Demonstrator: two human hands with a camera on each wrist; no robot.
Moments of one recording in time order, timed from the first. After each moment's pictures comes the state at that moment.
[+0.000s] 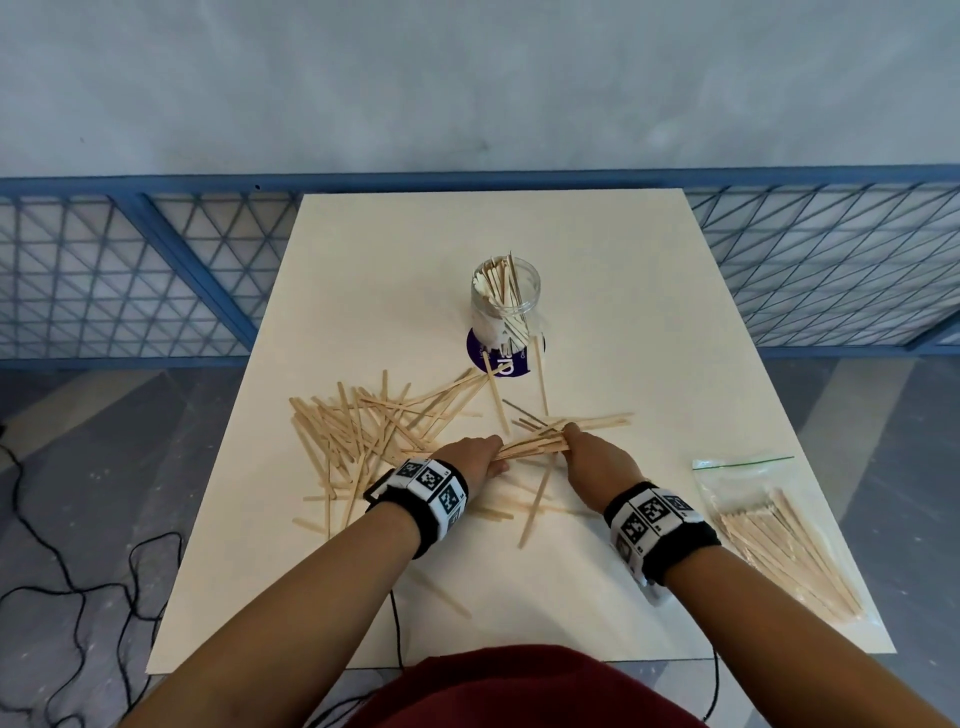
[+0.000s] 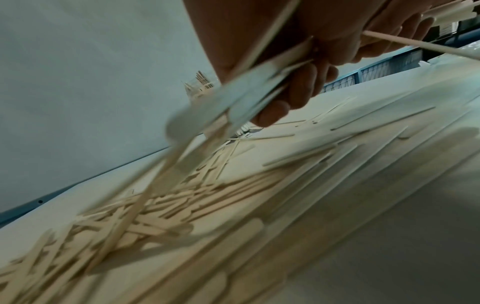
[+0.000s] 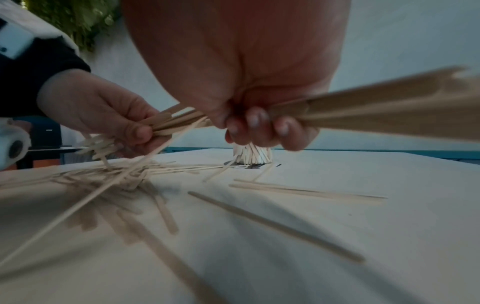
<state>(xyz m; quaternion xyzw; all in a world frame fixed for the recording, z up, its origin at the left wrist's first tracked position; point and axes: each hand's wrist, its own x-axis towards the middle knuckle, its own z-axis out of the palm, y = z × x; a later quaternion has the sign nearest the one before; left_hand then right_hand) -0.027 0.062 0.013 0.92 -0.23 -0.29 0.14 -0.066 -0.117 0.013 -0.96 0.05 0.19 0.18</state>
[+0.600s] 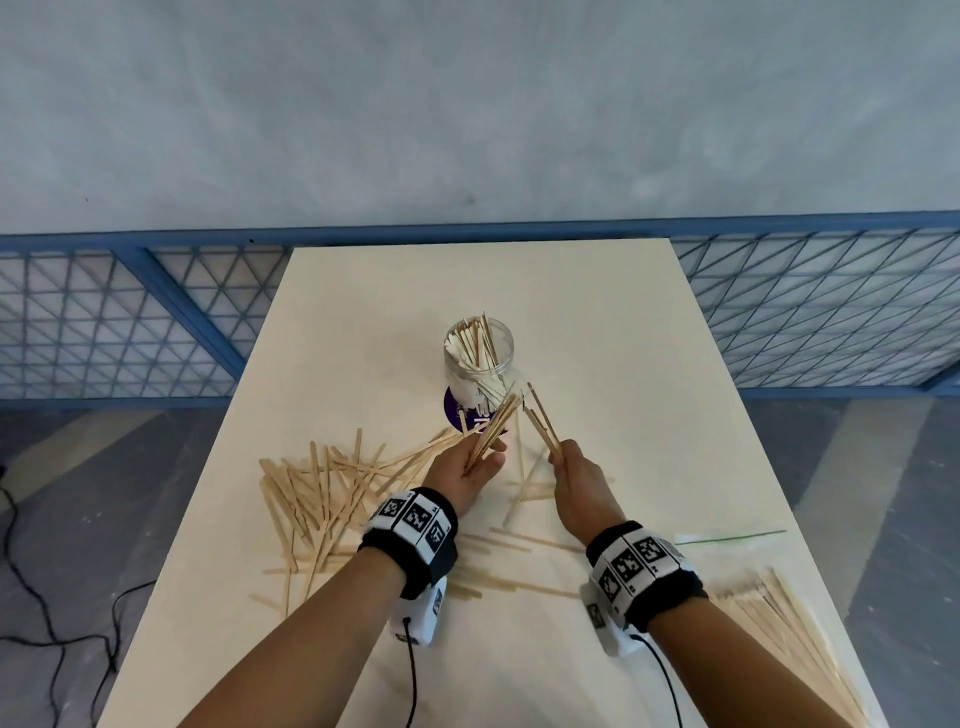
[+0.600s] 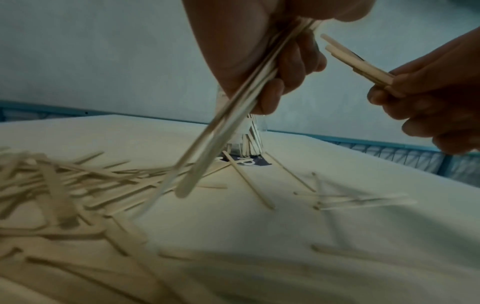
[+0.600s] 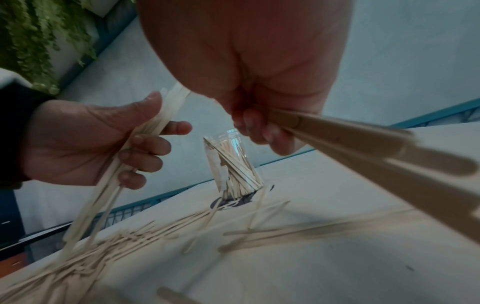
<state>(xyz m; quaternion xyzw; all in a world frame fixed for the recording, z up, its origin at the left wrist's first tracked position) 0.015 0.023 0.020 0.86 -0.10 -0.12 0.49 -0.021 -0.146 0.018 -0.89 0.11 0.08 0.43</state>
